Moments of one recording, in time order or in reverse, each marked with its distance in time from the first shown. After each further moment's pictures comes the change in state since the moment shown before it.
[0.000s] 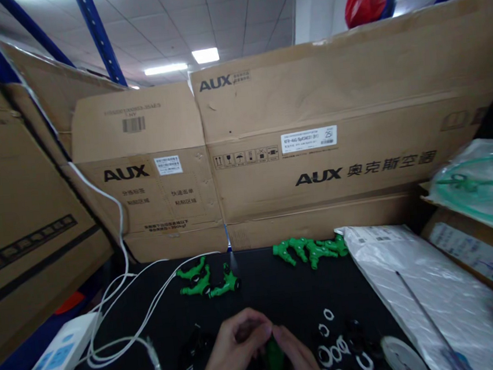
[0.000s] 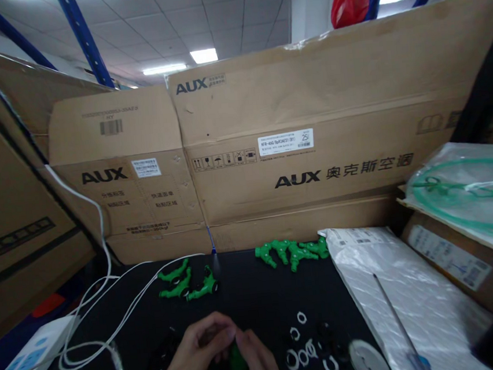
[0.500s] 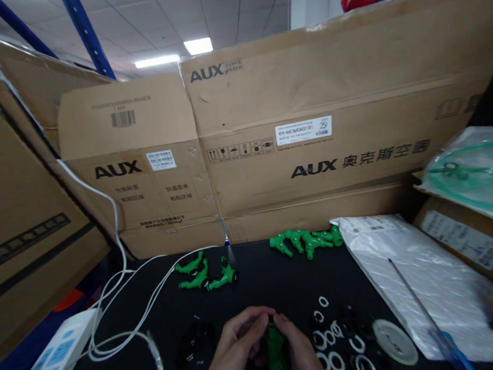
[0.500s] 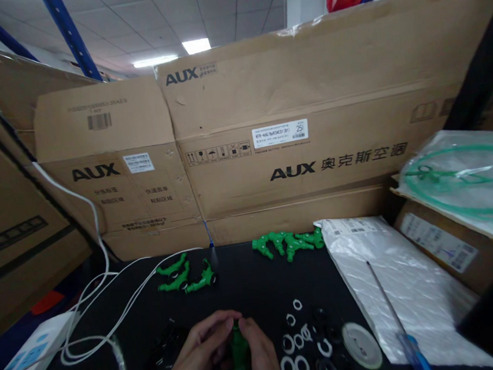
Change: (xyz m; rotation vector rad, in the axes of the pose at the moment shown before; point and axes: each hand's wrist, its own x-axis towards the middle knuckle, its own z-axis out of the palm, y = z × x) left_hand -0.009 -0.012 0.012 -0.242 0.058 -0.111; right_hand 0.014 0.023 0.000 0.223 0.051 0.094
